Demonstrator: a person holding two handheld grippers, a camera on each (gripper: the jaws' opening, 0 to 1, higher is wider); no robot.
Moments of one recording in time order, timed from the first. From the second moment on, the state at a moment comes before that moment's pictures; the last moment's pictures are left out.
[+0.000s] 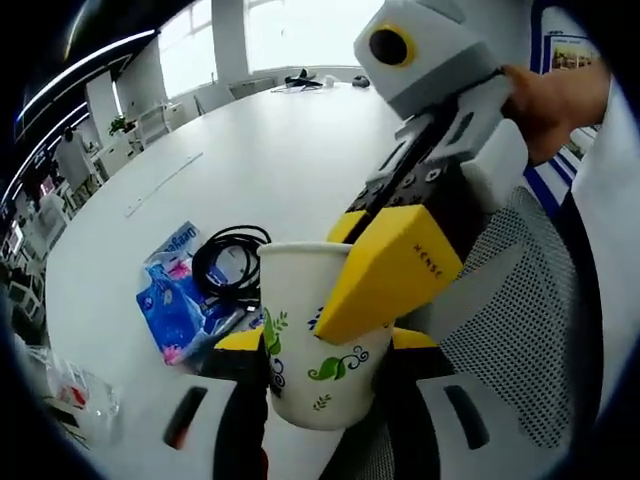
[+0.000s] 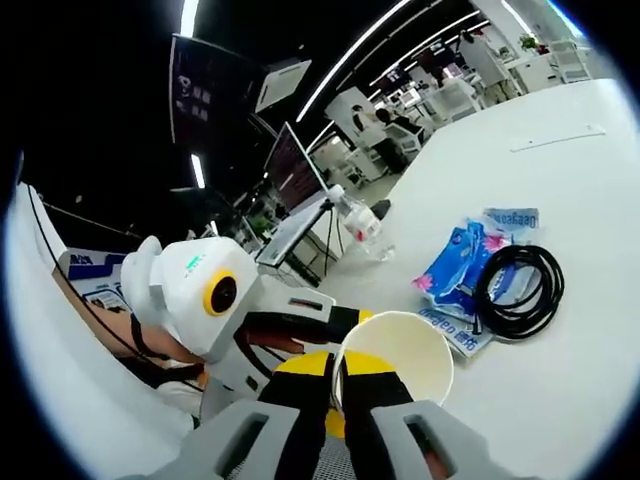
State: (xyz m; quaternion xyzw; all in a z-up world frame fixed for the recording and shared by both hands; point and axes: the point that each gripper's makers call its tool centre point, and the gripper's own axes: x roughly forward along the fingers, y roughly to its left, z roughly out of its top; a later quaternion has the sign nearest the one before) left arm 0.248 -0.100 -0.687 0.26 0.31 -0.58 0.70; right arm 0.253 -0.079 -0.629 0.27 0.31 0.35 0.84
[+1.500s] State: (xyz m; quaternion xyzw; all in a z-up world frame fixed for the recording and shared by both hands) left arm 0.271 -0.073 -0.675 0.11 0.34 -0.51 0.78; right arm 0.268 -0.104 -0.638 0.27 0.31 0.30 0.86
